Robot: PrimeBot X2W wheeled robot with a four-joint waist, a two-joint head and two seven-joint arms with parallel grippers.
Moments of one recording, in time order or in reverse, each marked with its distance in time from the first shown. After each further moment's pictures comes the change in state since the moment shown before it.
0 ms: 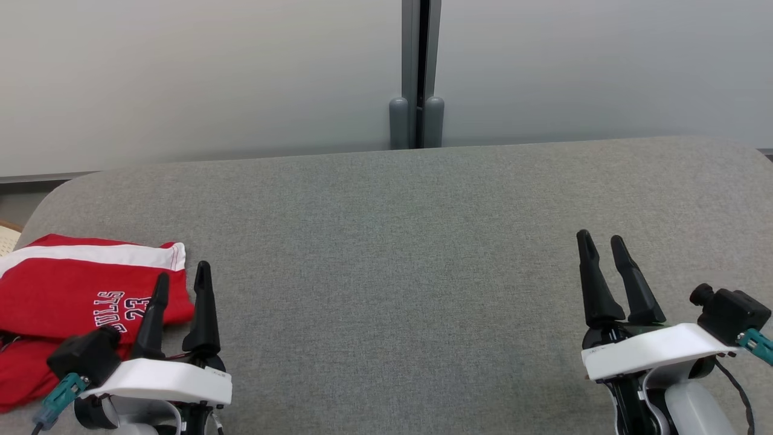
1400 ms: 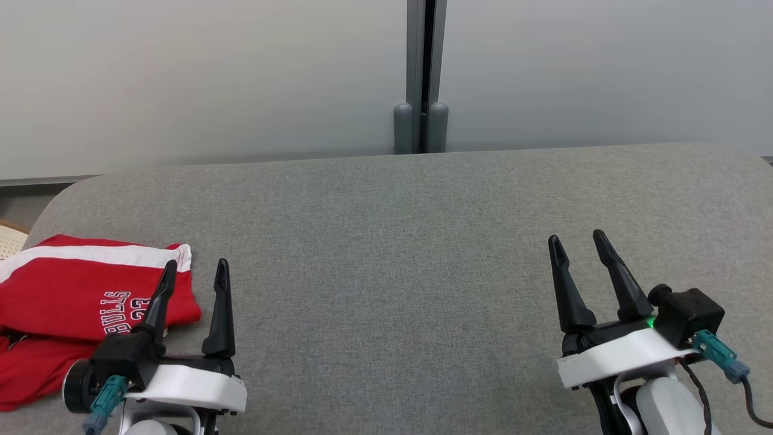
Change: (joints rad) left arm 0.000 0.004 -0.024 -0.010 0.352 0.013 -0.093; right arm -0.038 0.003 0.040 0.081 -0.342 0.000 -0.092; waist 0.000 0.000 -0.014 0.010
